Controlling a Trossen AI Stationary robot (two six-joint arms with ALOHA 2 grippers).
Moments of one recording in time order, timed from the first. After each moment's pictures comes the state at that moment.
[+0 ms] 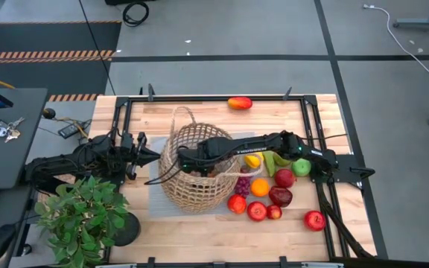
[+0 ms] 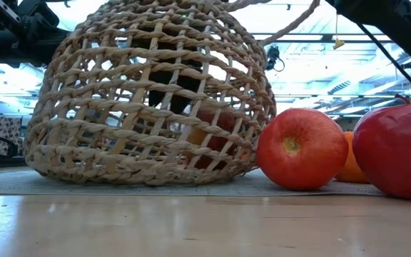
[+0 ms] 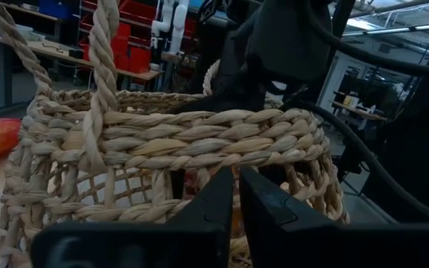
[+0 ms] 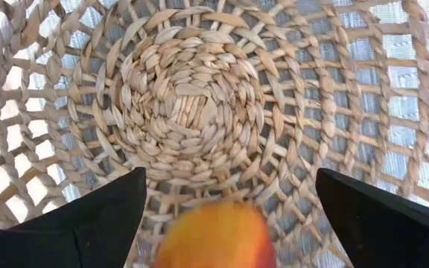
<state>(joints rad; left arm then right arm) 0.16 0.05 0.07 0.05 0.21 -0.27 0.07 2.39 2.32 -1.20 -0.01 0.25</state>
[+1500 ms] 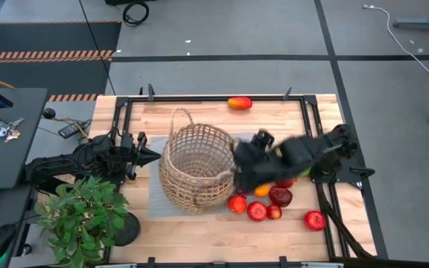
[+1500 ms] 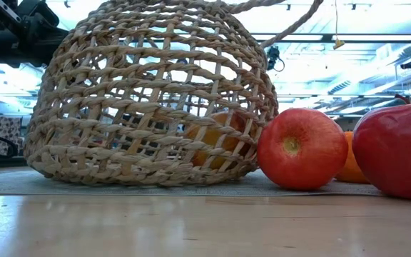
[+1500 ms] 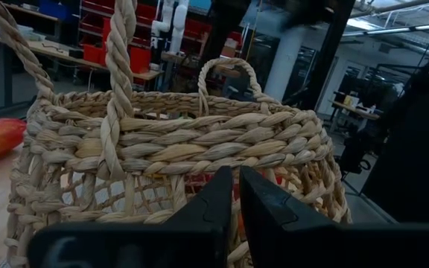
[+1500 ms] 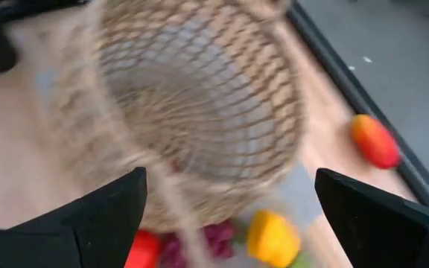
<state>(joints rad) 0.16 0.05 0.07 0.05 0.21 -0.27 0.43 1.87 2.25 -1.56 0.62 0.76</state>
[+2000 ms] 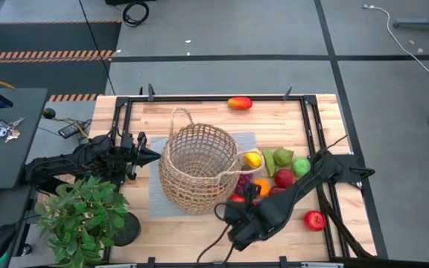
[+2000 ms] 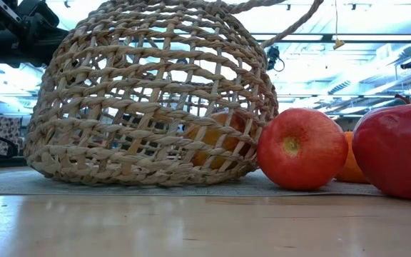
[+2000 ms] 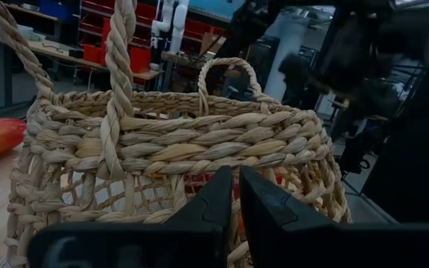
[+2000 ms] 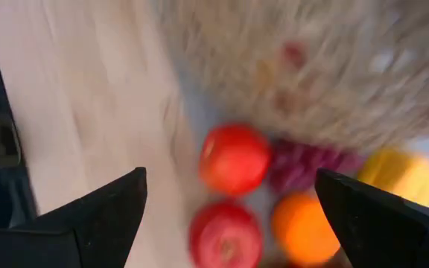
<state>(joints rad) 0.16 0.05 0.07 0.05 0.21 -0.27 0.61 2.13 2.17 -1.49 0.37 0.84</state>
